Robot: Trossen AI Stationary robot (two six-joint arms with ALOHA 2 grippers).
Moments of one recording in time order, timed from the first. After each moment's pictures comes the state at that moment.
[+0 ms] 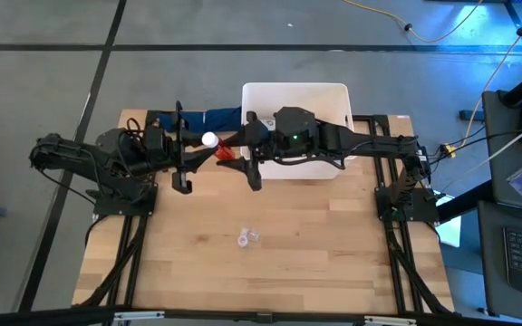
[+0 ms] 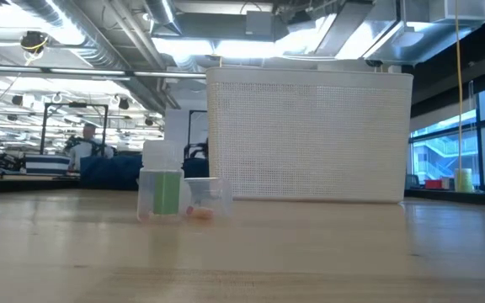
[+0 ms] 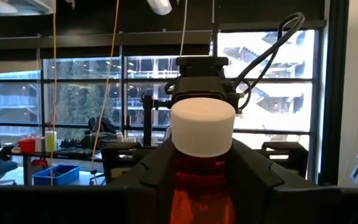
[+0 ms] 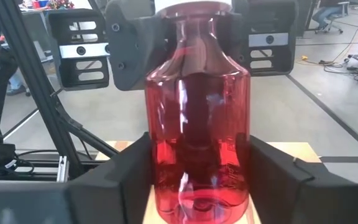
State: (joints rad) left arm -0.18 0.91 0.97 0.31 -0.37 0.09; right arm 0.02 1.85 2.01 -0.29 -0.07 0.04
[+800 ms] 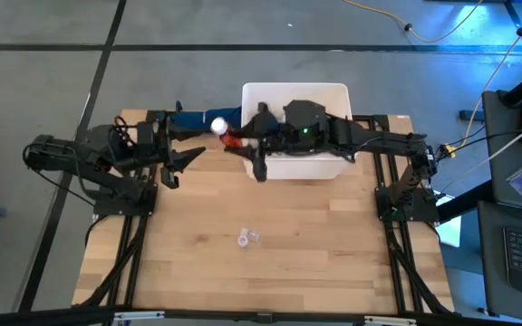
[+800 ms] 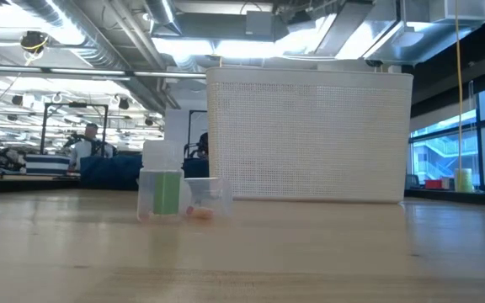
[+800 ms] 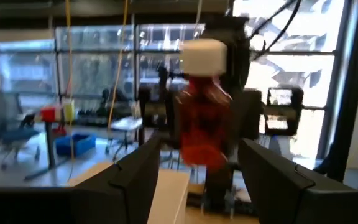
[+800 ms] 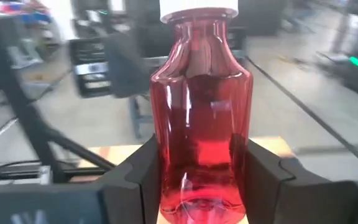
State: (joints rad) left arm -0.18 0.77 0.97 0.04 -0.43 0.04; right arm -0.01 1.79 2.01 -0.35 0.01 0.06
